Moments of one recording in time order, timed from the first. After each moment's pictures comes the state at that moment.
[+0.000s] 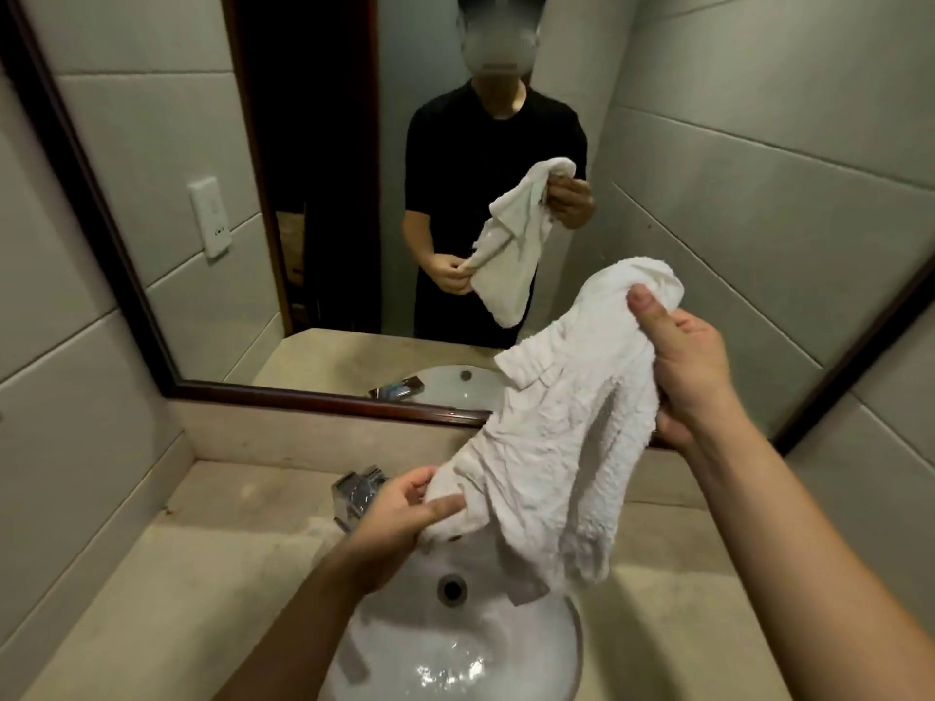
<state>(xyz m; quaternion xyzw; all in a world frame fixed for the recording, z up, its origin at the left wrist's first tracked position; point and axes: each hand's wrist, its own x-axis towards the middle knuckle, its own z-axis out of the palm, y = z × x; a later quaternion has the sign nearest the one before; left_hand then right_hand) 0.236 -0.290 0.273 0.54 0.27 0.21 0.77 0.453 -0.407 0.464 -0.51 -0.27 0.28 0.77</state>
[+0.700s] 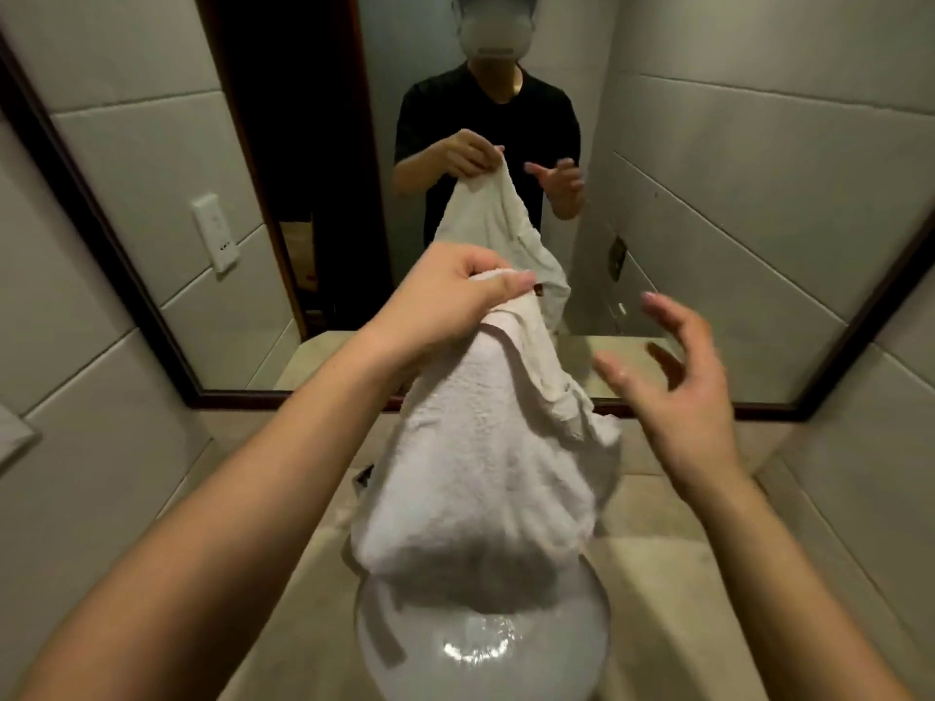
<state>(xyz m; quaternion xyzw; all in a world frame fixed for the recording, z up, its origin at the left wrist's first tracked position) 0.300 -0.275 0.484 0.81 0.21 0.30 0.47 0.450 -0.451 0.405 -0.67 -0.42 0.01 0.62</state>
